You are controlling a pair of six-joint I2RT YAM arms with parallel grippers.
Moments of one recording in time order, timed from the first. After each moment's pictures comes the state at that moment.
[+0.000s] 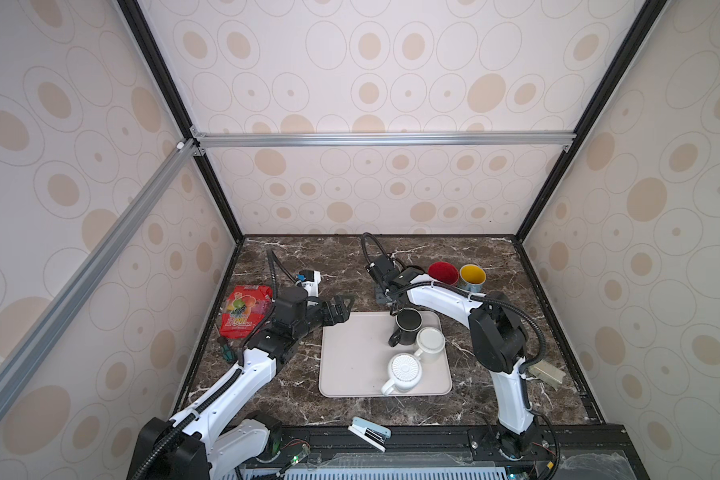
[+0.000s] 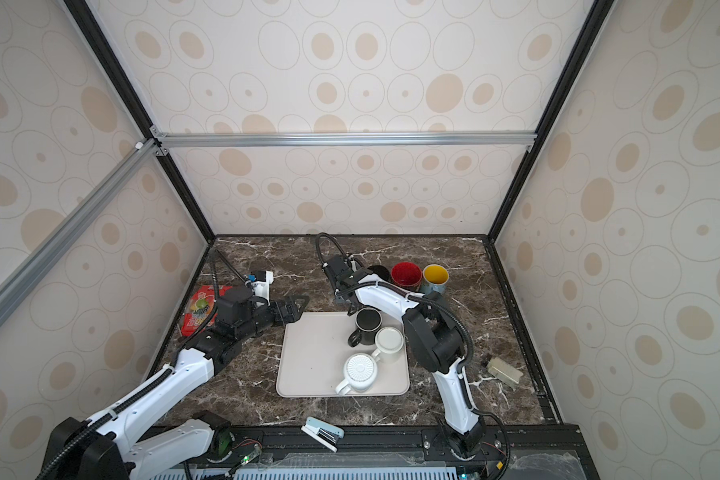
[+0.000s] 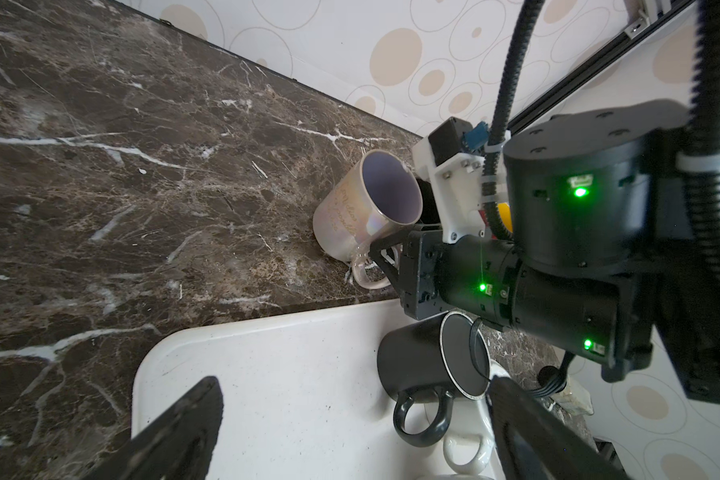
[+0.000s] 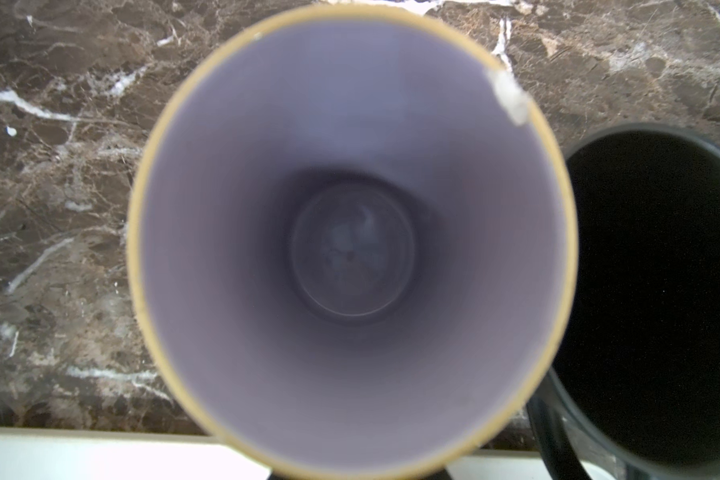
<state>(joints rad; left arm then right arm) -0.38 1.07 0.64 -0.02 0.23 -0.57 0.72 2.10 1.65 -0.62 0.39 0.52</state>
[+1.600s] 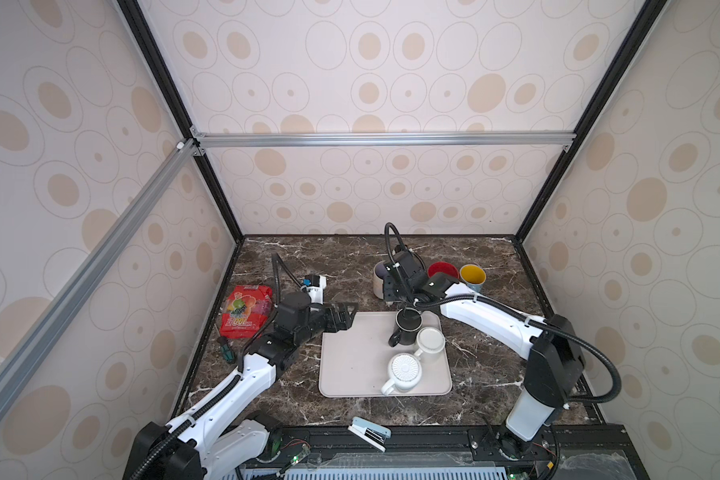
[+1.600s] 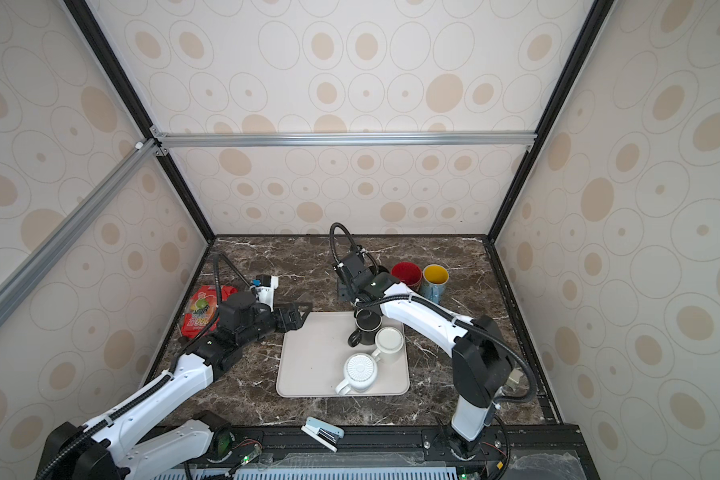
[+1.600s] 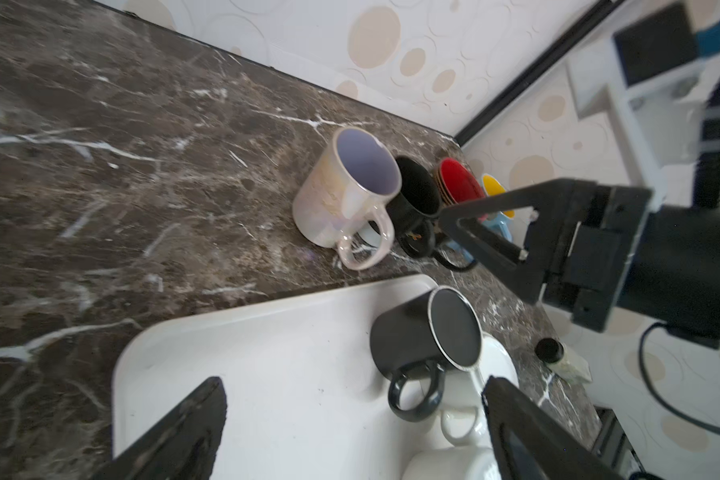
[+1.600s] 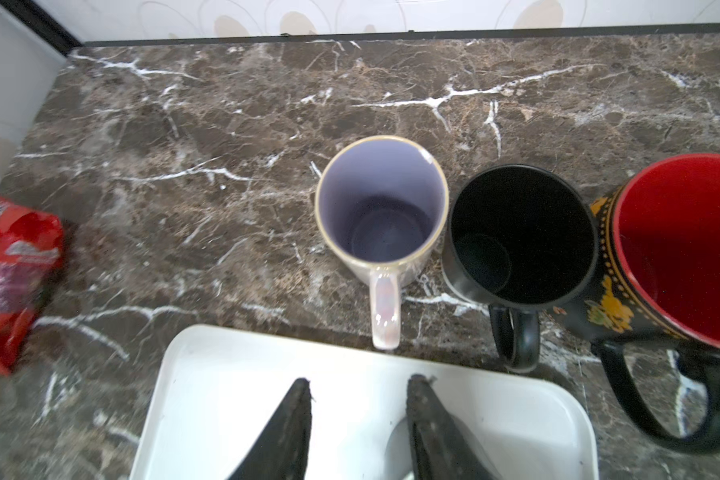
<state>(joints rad) -0.50 1.01 0.60 -0.04 0.21 -0.52 0.78 1.67 1.41 -0.54 0.32 0.54</state>
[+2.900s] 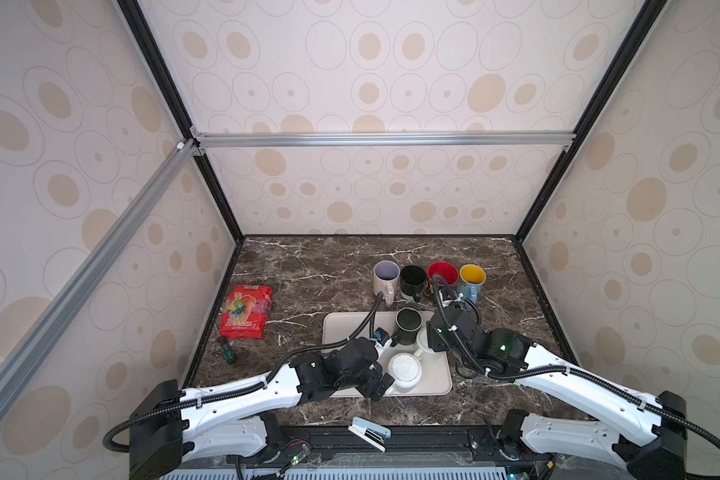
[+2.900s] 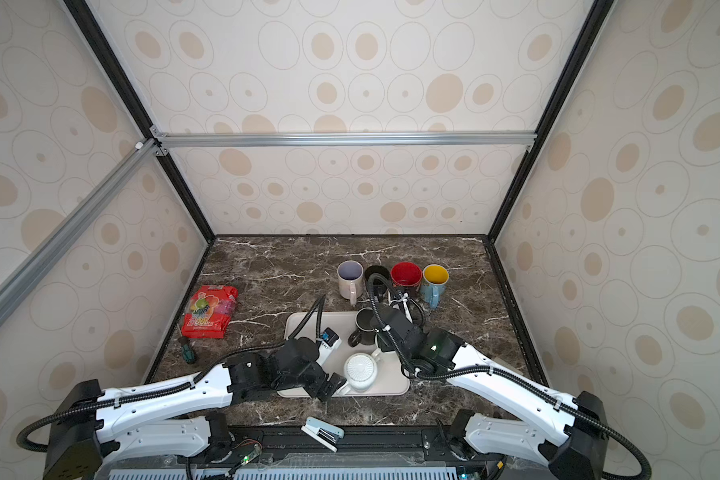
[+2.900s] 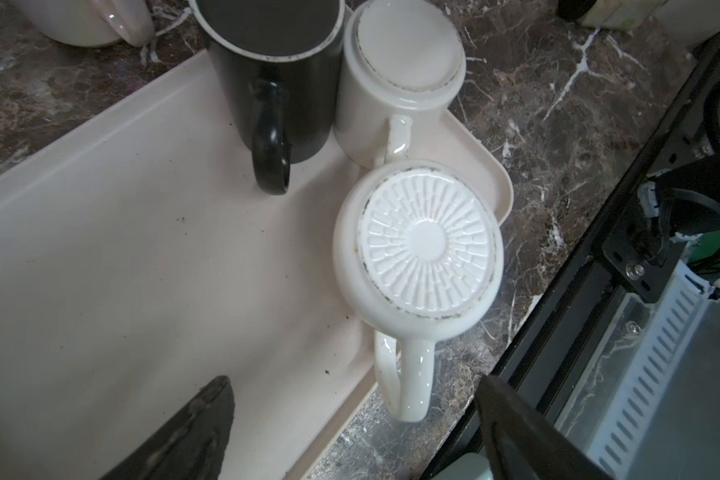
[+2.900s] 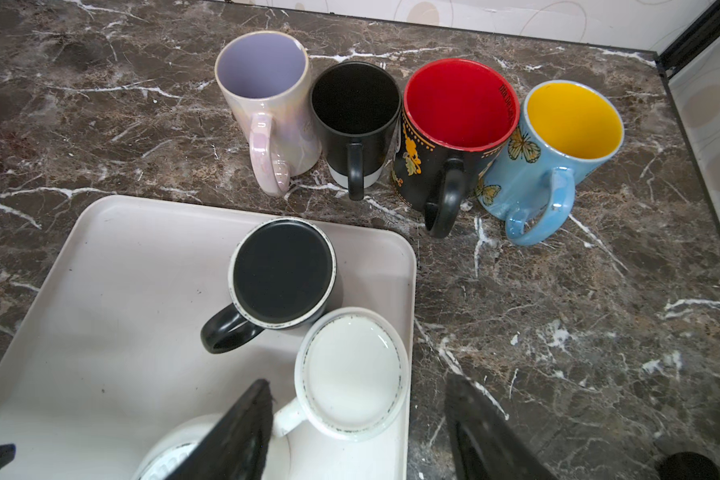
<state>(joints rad) -1.14 1.14 0.71 -0.43 -0.09 -0.36 0.92 1.07 0.91 -0.72 0.56 0.58</state>
